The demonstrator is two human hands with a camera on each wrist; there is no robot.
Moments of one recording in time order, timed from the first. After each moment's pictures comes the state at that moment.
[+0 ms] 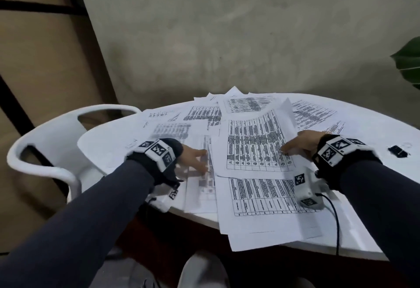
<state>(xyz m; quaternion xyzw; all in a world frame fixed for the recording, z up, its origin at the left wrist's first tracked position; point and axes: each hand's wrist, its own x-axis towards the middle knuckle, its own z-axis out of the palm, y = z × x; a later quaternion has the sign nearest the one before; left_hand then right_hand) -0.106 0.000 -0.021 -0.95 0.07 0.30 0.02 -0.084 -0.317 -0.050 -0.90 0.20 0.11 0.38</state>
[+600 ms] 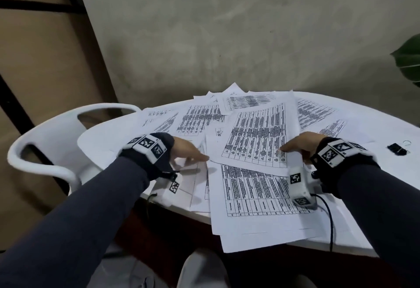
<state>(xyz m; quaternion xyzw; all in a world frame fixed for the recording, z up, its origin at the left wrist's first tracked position) -0.090 0.004 -0.032 -0.94 0.01 0.29 -0.19 -0.090 -0.317 -0.059 -0.88 0.23 0.09 0.40</state>
